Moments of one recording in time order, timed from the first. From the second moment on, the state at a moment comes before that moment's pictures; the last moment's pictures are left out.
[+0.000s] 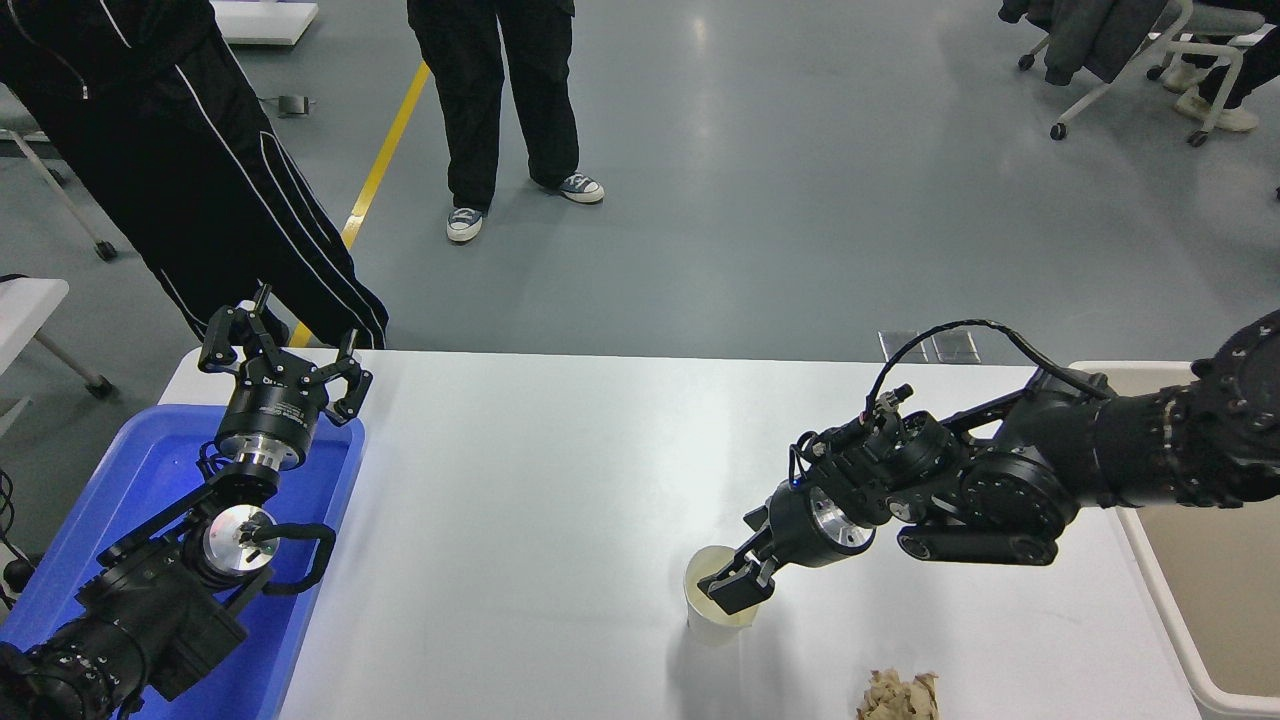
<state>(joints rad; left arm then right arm) -0.59 0.29 -0.81 -0.47 -0.06 -0.50 -0.60 1.41 -0.13 -0.76 1.11 -1.24 0.02 0.27</state>
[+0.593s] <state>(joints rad) -0.59 0.29 -0.81 -0.47 -0.06 -0.50 -0.60 1.42 -0.12 -0.80 1.09 -1.31 0.02 0.29</state>
